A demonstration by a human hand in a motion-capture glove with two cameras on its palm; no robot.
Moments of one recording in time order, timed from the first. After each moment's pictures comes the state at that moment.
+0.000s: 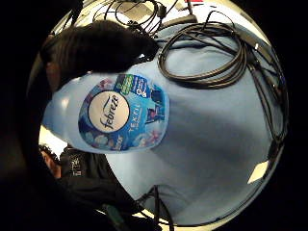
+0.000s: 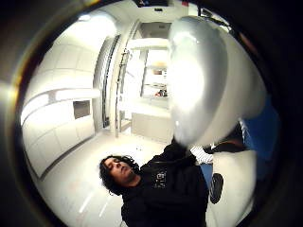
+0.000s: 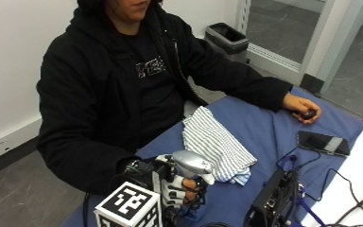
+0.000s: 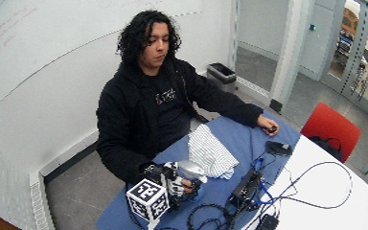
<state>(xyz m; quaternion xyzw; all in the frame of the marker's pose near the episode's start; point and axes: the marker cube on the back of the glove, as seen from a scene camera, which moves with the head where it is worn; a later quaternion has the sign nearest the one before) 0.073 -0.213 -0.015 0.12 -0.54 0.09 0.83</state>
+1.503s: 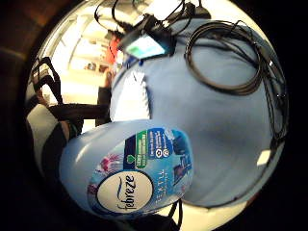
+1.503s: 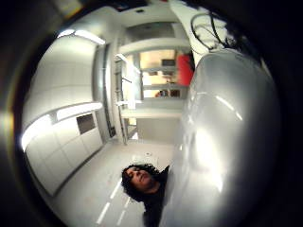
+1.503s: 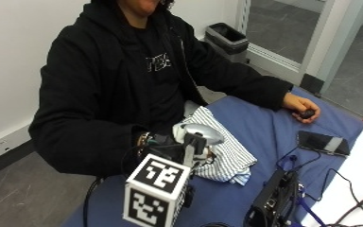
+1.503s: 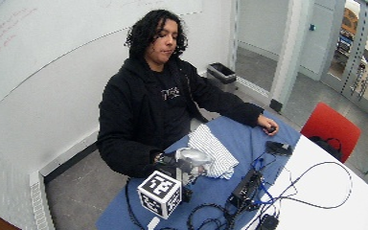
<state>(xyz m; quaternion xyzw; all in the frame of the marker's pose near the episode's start) 0.040 -0.253 -0.072 -0.02 -0.55 0.12 0.83</state>
